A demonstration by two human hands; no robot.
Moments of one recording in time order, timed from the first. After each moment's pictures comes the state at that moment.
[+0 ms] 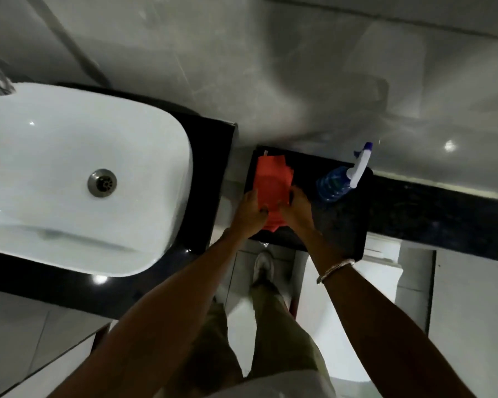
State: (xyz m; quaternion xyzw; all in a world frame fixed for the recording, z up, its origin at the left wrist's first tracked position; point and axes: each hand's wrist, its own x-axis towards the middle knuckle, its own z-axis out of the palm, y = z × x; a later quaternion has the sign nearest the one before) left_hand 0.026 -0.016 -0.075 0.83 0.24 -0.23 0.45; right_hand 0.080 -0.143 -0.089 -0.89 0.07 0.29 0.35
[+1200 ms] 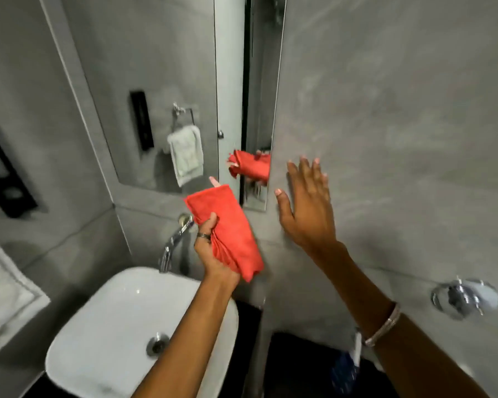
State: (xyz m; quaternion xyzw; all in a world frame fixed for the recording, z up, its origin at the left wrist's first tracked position) left_hand 0.036 0.117 0.338 0.19 0.11 0.29 0.93; right_hand 0.128 -0.019 0.381 -0.86 -0.30 -0.30 0.27
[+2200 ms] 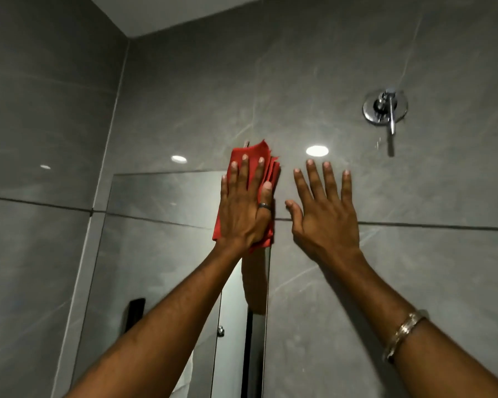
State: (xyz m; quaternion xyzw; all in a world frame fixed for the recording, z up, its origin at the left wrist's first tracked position) left_hand 0.214 0.177 0.745 0.75 -0.02 0.66 0.08; right_hand 0.272 0.012 0.739 -0.71 -0.24 -0.66 0.08
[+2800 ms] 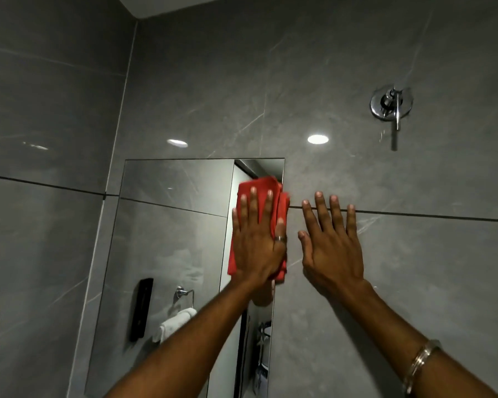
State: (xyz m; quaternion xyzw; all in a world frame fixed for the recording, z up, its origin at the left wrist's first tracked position) left_hand 0.210 0.155 0.658 0.77 0.02 0.63 0.12; right_hand 0.258 -0.003 0.663 -0.74 -0.25 -0.62 0.07
